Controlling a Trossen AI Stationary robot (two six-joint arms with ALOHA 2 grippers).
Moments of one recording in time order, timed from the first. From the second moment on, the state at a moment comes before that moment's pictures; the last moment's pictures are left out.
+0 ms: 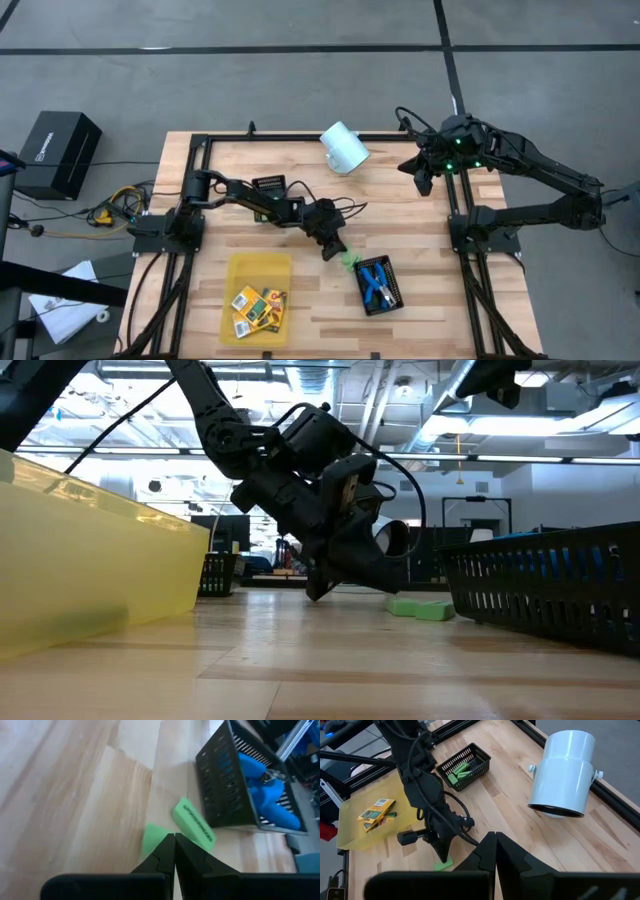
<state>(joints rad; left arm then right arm) 0.03 2.11 1.11 0.32 0.38 -0.52 -0.36 0.96 1.21 -0.91 -0.11 0.24</state>
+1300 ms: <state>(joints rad) 0.03 2.15 1.12 0.23 0.47 -0.66 -0.36 0.96 1.21 -0.91 -0.12 0.24</state>
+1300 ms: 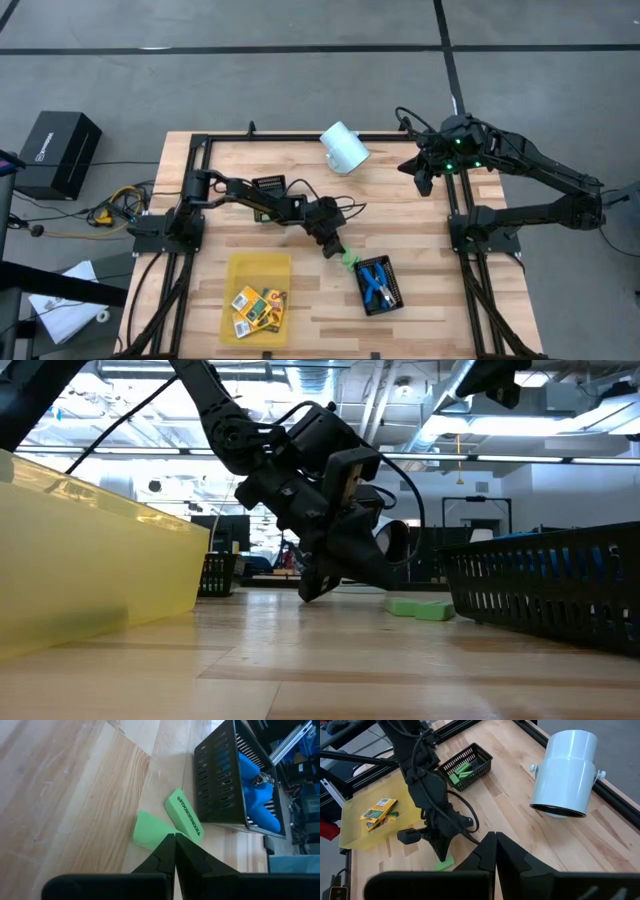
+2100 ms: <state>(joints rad) 0.02 2.17 1.20 -0.05 0.41 -0.44 -0.36 0.97 1.21 -0.90 -0.13 0.25</state>
